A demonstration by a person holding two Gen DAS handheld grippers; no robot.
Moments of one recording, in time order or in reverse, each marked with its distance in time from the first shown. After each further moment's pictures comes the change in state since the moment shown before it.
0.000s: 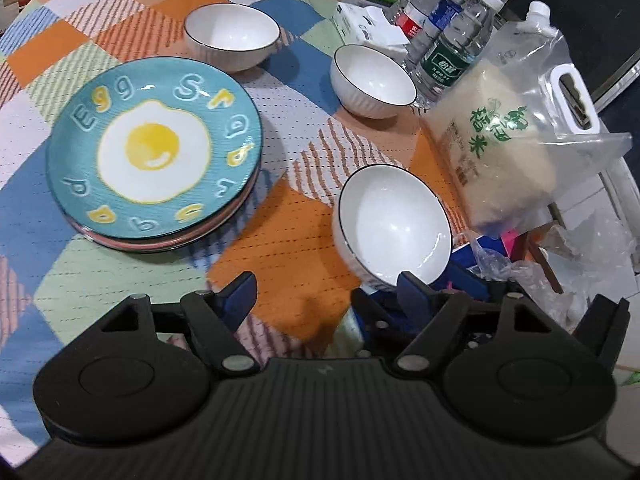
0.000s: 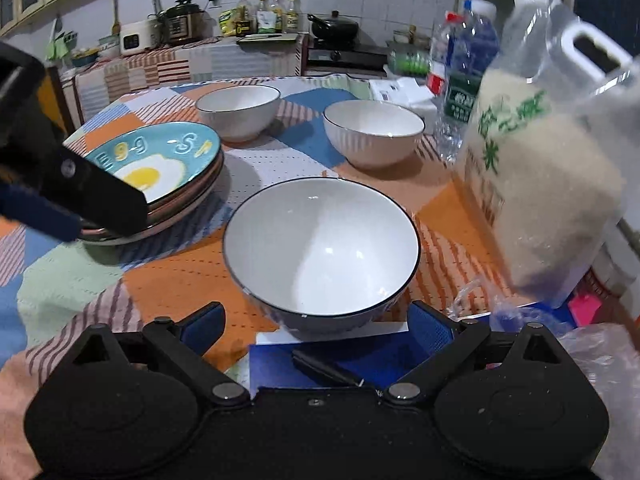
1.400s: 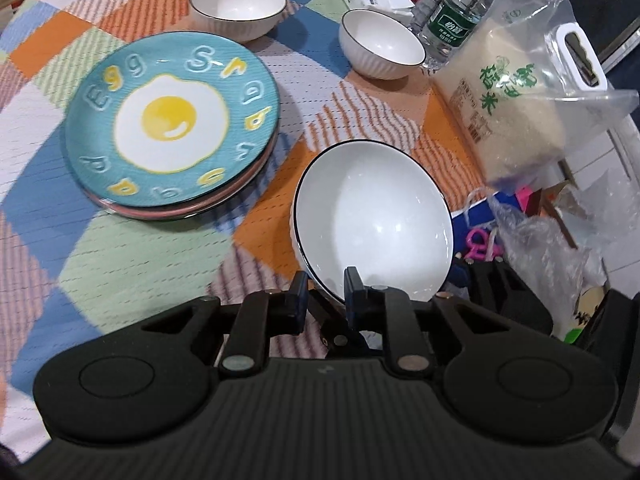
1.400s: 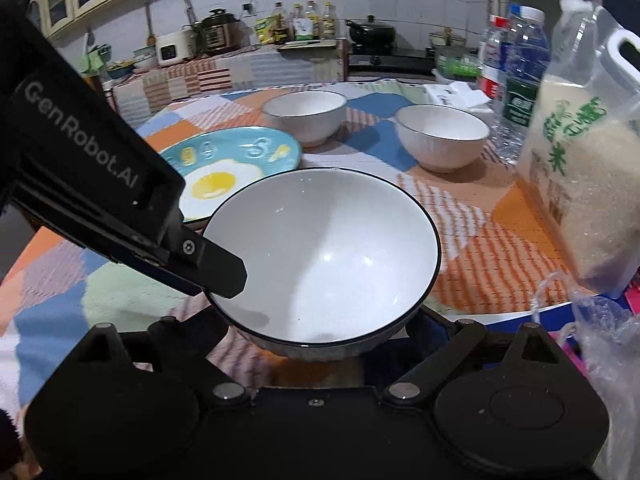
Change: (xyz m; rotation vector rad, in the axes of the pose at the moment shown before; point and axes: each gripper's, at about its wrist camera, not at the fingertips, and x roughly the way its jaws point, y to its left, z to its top) left arm -0.016 0.016 -0.014 0.055 0.100 0.044; right arm -0.021 0.056 -0.006 -0.011 -0.021 0.130
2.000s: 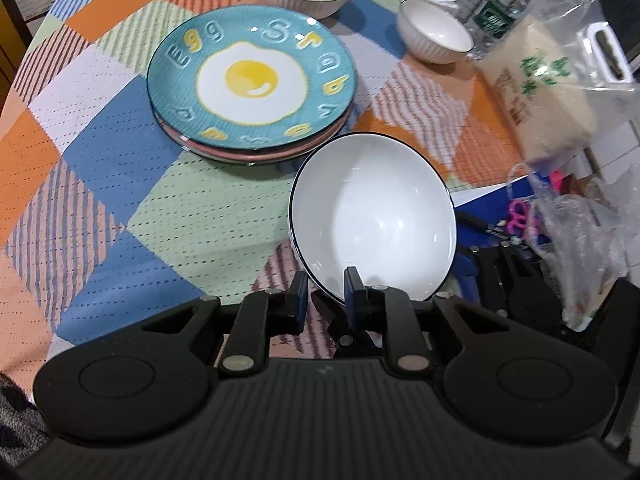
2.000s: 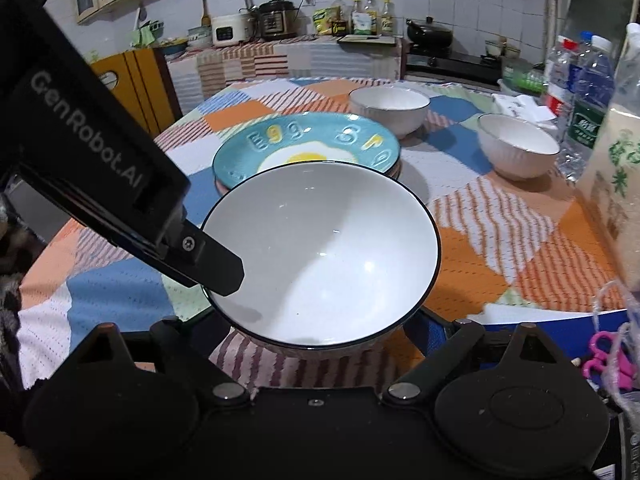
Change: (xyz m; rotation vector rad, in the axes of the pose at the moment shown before) left arm -0.021 0.040 -0.033 -0.048 0.032 0.079; right arm 0.001 0.052 -0.010 -0.098 0.039 0.089
